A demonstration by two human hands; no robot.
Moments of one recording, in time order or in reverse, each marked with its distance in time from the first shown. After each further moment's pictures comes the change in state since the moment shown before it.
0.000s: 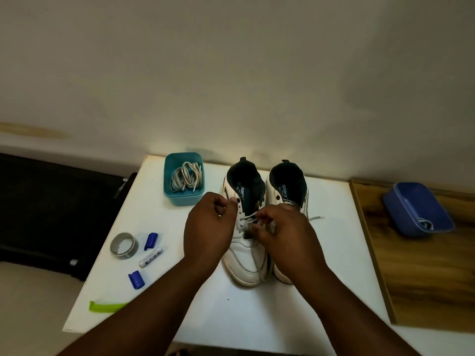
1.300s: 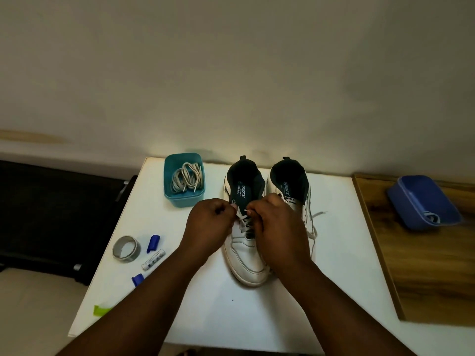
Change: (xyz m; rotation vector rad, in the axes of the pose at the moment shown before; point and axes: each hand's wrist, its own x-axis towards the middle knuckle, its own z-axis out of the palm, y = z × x) left_hand 0.021 -0.012 -0.006 -0.156 -0.306 -0.075; right_hand 0.012 -0.006 0.027 -0.061 0.136 -0.128
